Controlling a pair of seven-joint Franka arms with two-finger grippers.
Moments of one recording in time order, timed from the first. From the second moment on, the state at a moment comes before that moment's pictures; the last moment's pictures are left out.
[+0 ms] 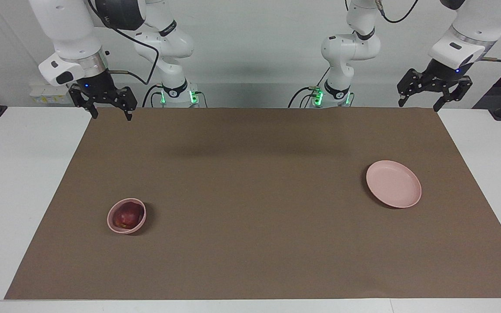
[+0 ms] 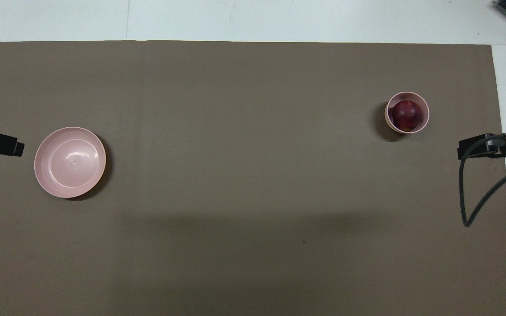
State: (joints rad) left arm -0.01 -0.01 -0.05 -1.46 -0.03 1.46 0.17; right arm -0.03 -0.05 0.03 -1.63 -0.06 1.57 0.03
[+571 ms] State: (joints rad) left arm 0.00 -0.01 -0.03 -1.46 -0.02 1.46 0.17; right arm -0.04 -0.04 0.02 -1.53 0.00 1.45 0.03
